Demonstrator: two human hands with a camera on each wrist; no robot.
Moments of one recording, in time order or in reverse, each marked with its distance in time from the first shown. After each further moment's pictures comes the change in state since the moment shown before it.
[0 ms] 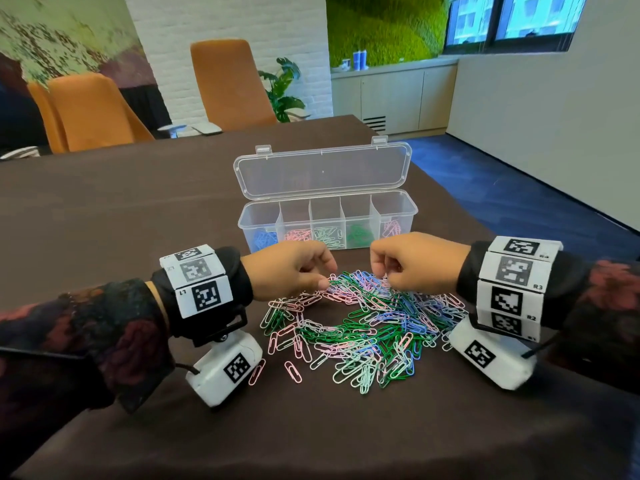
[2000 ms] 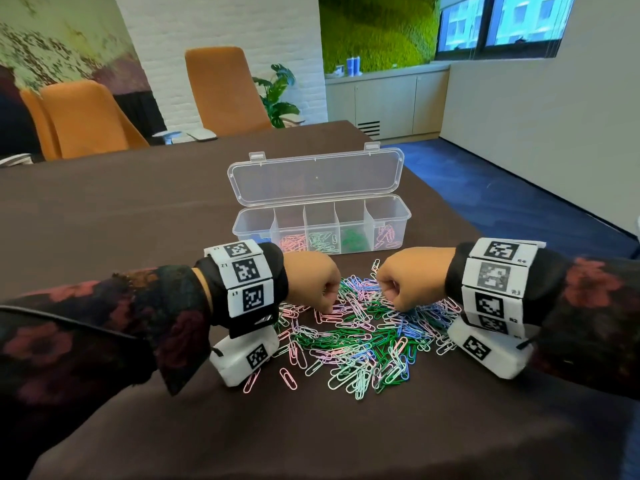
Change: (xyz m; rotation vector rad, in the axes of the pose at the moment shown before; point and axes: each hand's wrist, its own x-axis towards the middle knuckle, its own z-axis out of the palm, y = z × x) left_hand 0.033 0.026 0.010 0.621 -0.235 0.020; right_hand 0.003 -0.002 0.000 -0.269 -0.267 0.046
